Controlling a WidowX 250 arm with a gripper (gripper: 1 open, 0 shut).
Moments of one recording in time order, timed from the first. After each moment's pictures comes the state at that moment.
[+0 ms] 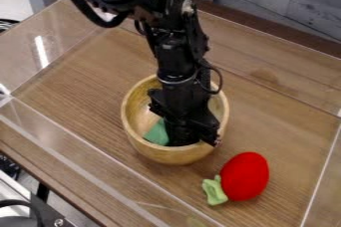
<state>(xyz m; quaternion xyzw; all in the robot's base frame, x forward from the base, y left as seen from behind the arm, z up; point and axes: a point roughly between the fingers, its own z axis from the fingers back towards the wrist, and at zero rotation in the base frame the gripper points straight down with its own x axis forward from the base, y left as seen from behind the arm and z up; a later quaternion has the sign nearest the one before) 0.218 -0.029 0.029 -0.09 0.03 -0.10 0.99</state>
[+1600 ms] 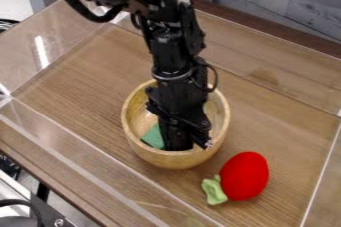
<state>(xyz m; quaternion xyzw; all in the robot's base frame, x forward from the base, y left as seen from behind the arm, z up) 0.206 -0.030 0.039 -0.10 0.04 -0.16 0.98</state>
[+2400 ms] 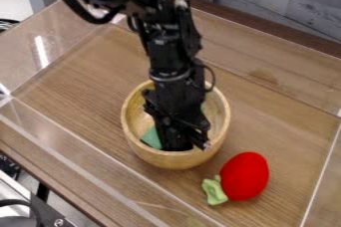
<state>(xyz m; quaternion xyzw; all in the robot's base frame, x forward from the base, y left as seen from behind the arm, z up) 0.204 -0.028 0.043 -0.11 0.05 -0.13 0.98</state>
